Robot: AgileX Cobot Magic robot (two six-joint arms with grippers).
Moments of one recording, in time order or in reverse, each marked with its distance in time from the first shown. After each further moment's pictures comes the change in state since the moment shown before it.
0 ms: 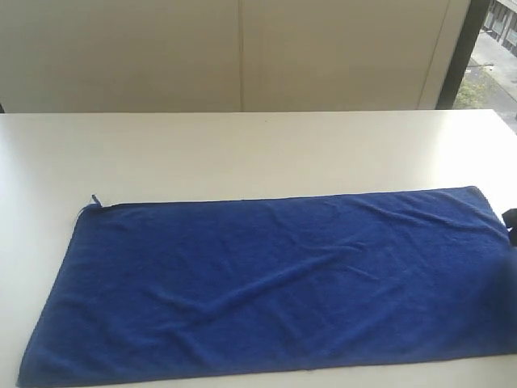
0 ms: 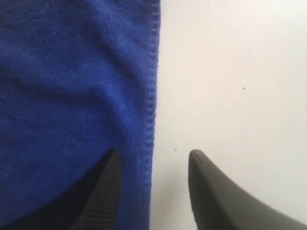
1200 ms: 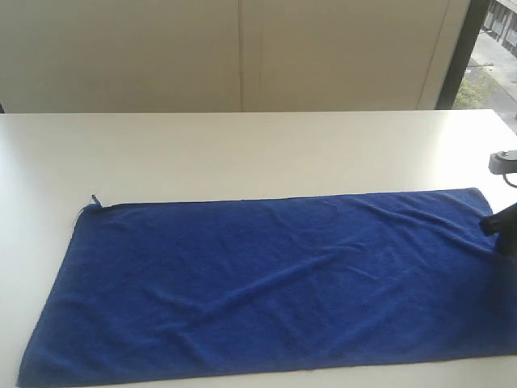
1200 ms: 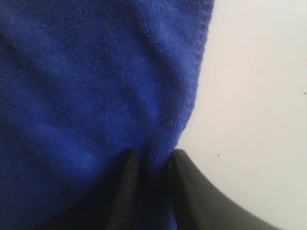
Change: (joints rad) left arm 0.000 0.000 0.000 0.000 -0.008 0.000; right arm 0.112 0.056 -0.066 -0.238 0.102 0.210
